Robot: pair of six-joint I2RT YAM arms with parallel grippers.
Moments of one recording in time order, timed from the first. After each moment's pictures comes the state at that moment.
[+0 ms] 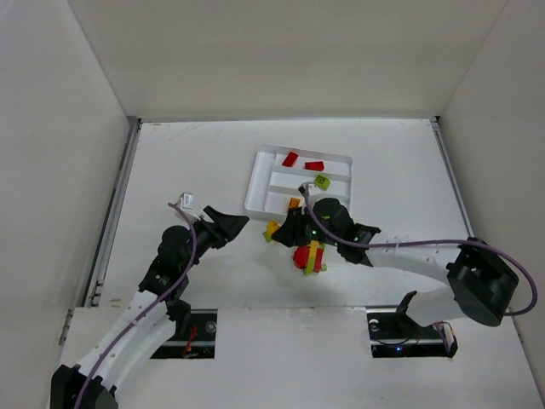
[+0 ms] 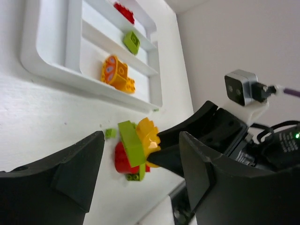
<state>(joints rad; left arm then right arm) -0.42 0.57 0.27 0.11 0.19 -1.00 0.90 1.36 0.69 0.24 -0.10 0.61</state>
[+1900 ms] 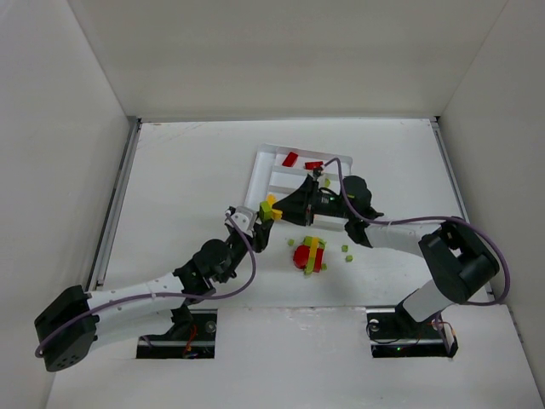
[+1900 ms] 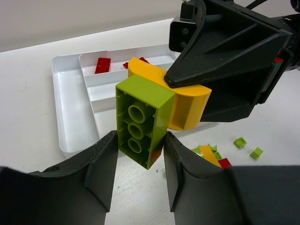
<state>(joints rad) -1.02 0.89 0.28 0.65 -0.46 -0.08 0.59 1.55 0.70 0.83 -0.74 1.64</state>
